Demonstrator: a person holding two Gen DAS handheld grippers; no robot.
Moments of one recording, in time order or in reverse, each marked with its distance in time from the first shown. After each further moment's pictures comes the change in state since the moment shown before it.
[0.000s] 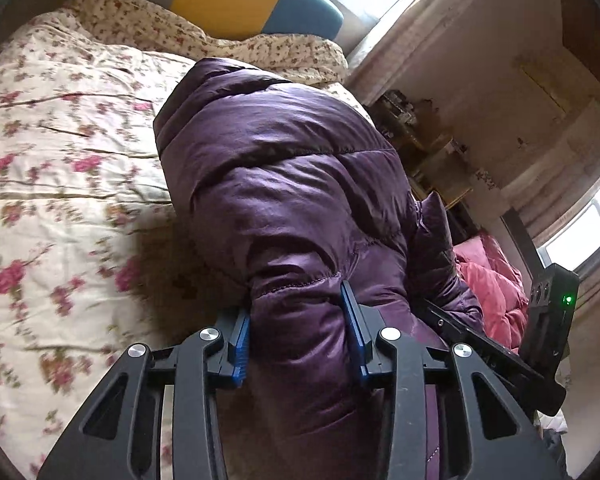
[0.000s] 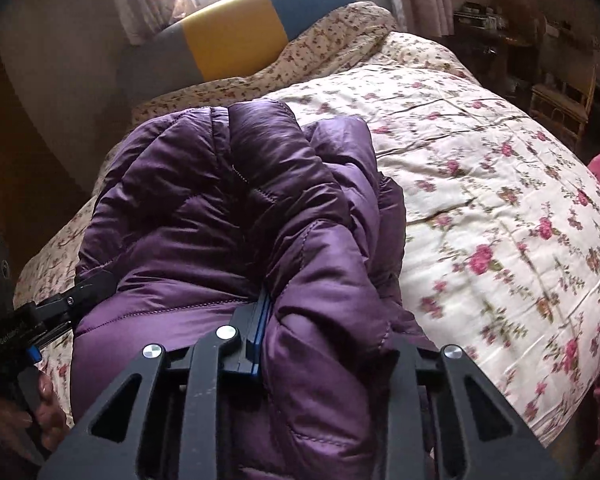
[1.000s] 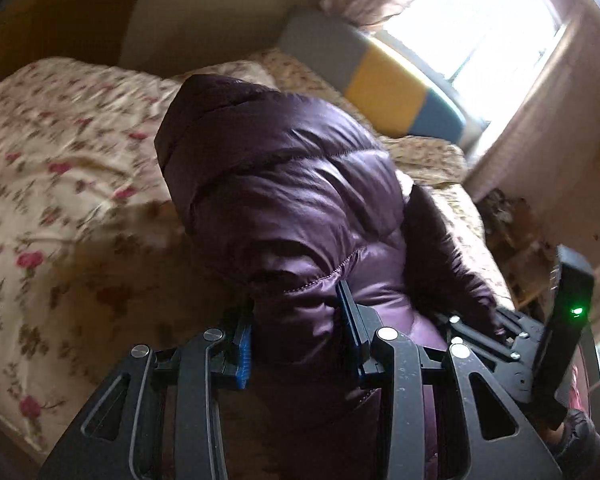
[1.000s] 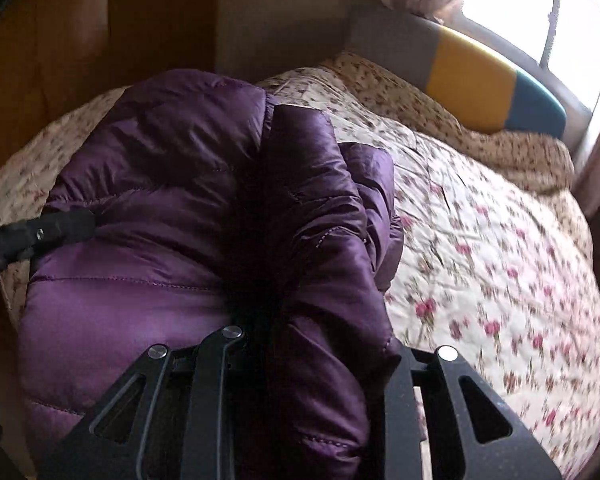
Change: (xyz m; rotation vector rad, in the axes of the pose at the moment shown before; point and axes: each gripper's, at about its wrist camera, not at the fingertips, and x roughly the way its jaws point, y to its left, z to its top) left arm -0.239 0.169 -0.069 -0.238 -0.269 0.362; right arm 0.076 0.325 -0.073 -0.738 0.008 0.099
